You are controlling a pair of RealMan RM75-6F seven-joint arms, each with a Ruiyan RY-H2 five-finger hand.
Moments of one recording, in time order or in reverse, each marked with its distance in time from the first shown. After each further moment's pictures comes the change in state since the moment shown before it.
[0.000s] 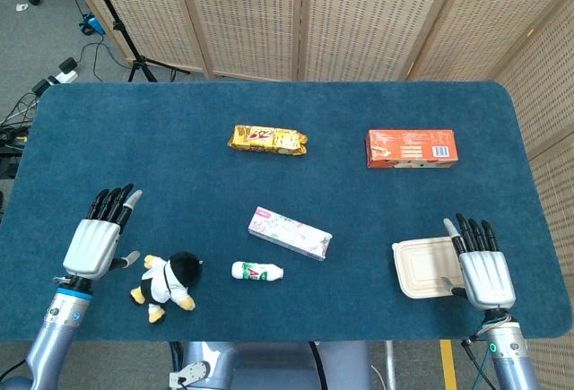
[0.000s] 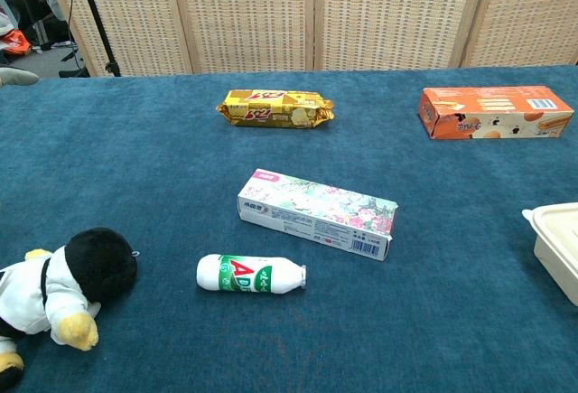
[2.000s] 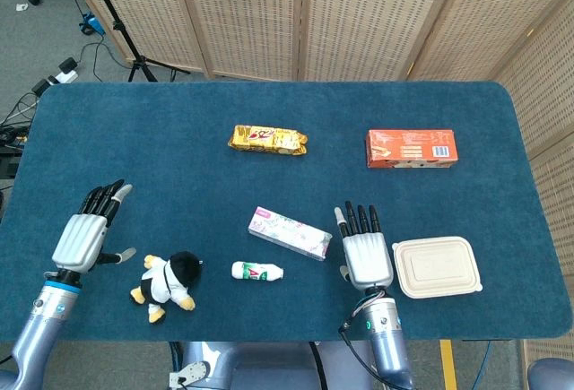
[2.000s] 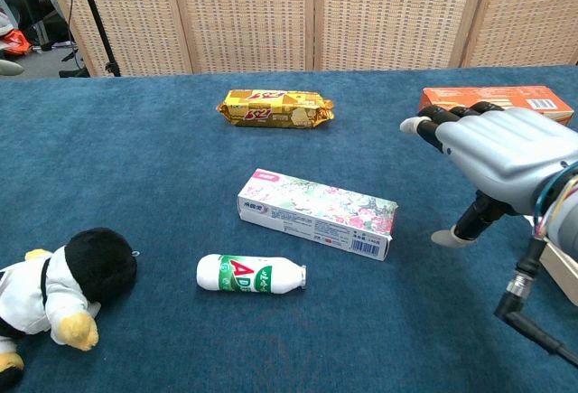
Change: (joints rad) left arm 0.053 0.069 -0.103 0.024 0.043 -0.136 -0.257; right arm 0.311 -0.454 0.105 -0.328 0.418 0.107 -0.835
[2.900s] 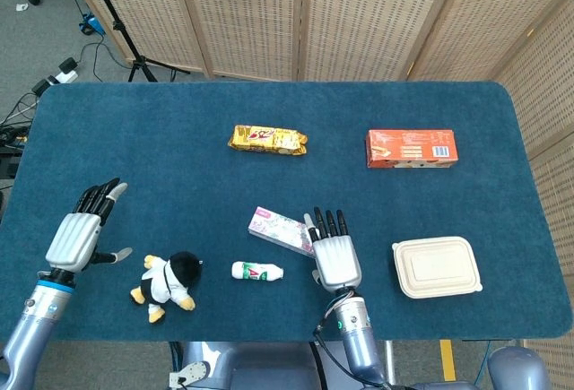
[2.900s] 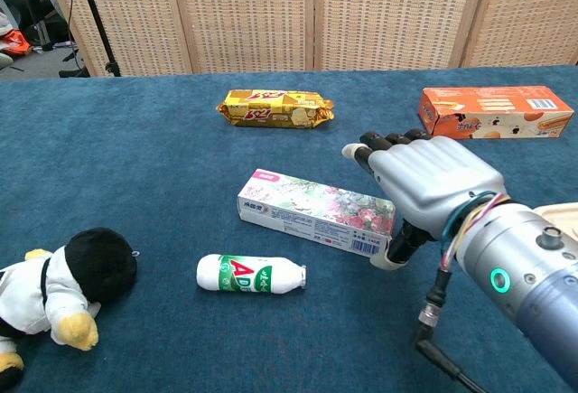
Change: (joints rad) left arm 0.009 0.039 -0.009 -0.015 0.018 -0.017 -0.055; right arm 0.090 -0.155 0.009 0.146 0.040 -0.043 0.027
